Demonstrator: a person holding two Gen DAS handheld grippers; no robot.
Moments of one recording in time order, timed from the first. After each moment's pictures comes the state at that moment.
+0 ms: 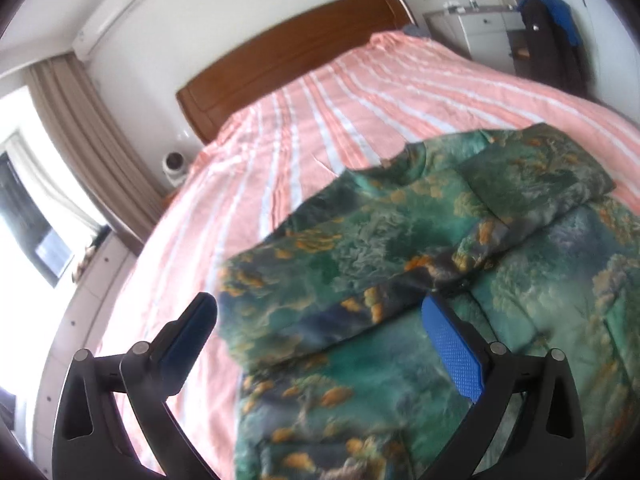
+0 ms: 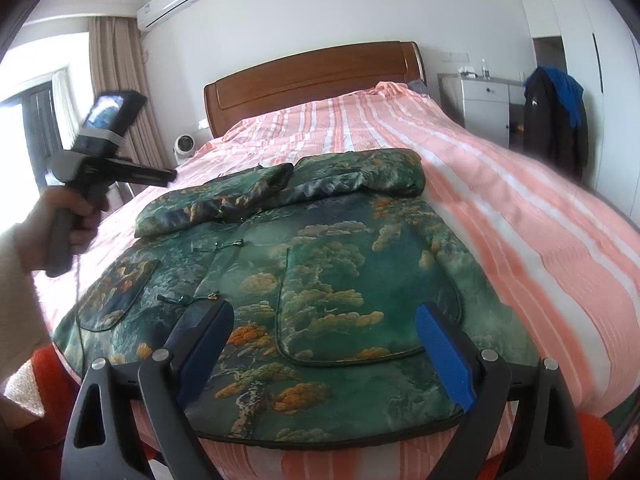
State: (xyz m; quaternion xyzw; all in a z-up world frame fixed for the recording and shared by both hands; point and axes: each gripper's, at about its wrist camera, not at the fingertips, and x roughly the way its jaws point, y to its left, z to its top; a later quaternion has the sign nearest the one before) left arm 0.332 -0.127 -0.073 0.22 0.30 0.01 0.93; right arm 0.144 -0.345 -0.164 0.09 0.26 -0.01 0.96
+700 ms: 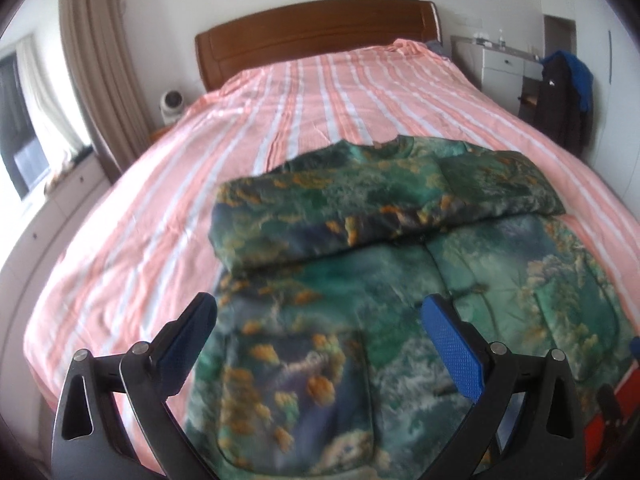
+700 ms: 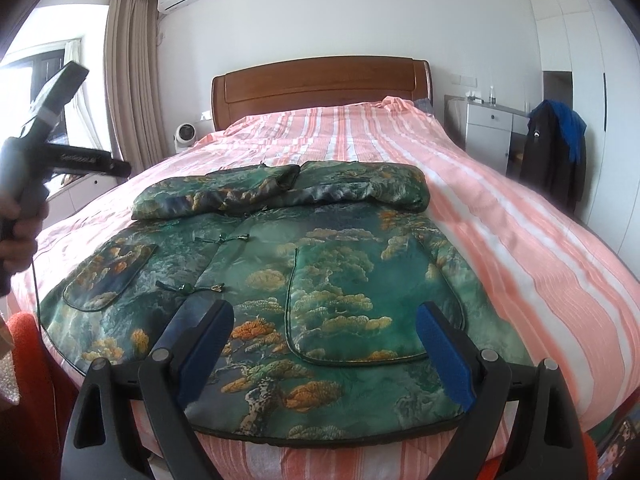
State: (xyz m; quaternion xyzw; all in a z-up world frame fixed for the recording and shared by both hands) left arm 0.266 -0.082 -0.076 0.07 0.35 -0.01 0.93; right arm 0.141 -0.322 -0.163 0.04 0.25 -0.02 0.97
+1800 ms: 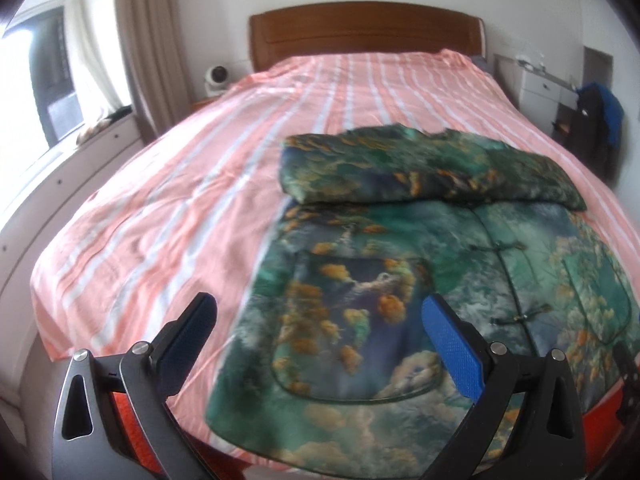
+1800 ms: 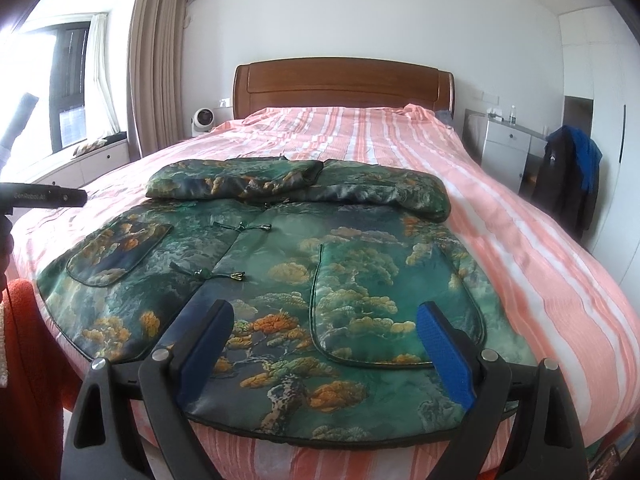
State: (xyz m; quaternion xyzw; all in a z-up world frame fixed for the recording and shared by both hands) left arm 0.203 -0.015 -0.107 0.01 0.34 0.06 0.94; right arm 0.142 -0.299 -0.165 -0.02 0.25 0.00 0.97
